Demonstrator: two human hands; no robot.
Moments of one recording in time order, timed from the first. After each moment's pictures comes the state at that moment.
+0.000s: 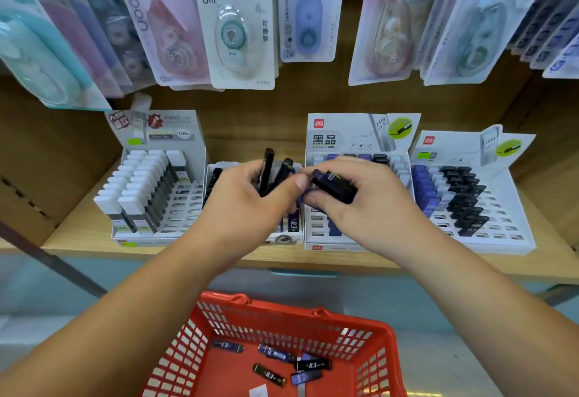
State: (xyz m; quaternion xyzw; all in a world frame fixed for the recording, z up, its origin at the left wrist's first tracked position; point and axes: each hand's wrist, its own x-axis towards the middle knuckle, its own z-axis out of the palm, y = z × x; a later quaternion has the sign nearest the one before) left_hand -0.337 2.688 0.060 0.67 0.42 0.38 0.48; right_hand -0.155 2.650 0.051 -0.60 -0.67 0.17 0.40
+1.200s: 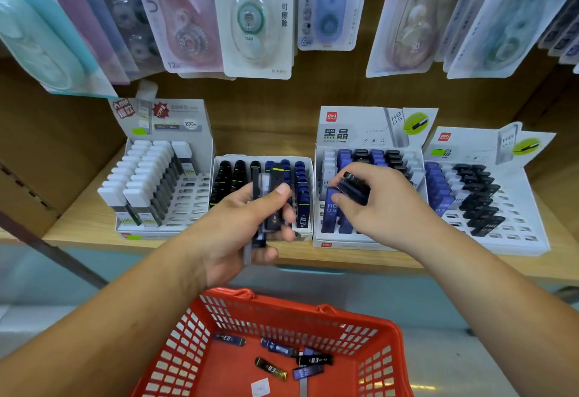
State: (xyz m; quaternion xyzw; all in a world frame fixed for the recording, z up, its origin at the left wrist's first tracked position) left_hand -0.361 2.697 0.036 0.45 0.45 0.27 0.73; right_hand -0.133 2.668 0.024 -0.67 -0.64 0.19 0.31
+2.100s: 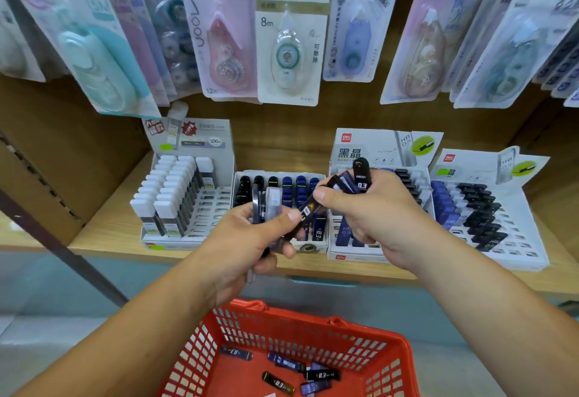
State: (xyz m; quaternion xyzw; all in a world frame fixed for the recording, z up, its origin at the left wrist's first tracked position) left_hand -0.388 2.694 0.031 0.47 0.41 0.34 0.71; right_hand -0.191 2.664 0.067 -0.63 -0.42 0.44 0.48
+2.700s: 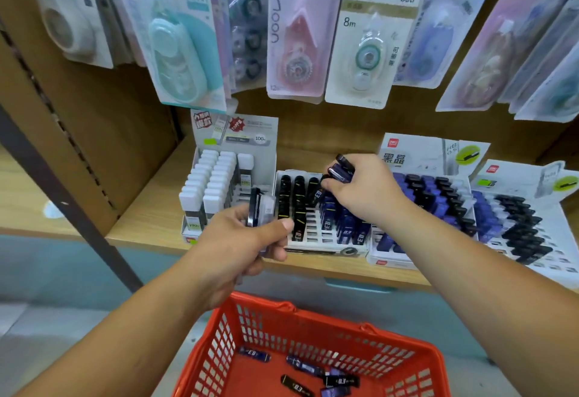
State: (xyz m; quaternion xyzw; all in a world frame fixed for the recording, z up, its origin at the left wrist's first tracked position) left_hand -0.466 2.718 0.015 0.49 0.47 0.33 0.65; right_hand -0.235 2.743 0.045 -0.70 -0.61 0.17 0.31
